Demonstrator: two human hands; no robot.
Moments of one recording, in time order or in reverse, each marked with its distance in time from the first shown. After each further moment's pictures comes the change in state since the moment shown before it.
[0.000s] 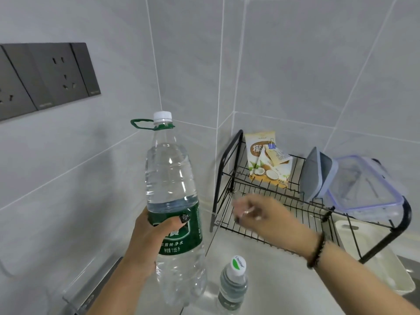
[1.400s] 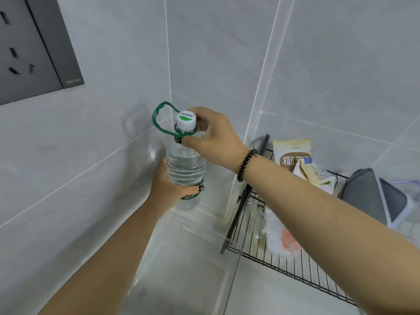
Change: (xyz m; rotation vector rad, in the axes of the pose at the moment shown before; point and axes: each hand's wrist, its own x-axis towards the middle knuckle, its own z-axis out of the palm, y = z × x) left_hand 0.249 -0.032 -0.035 0.373 -0.030 0.347; right_hand 0.253 -0.094 0.014 0.280 0.266 -0.429
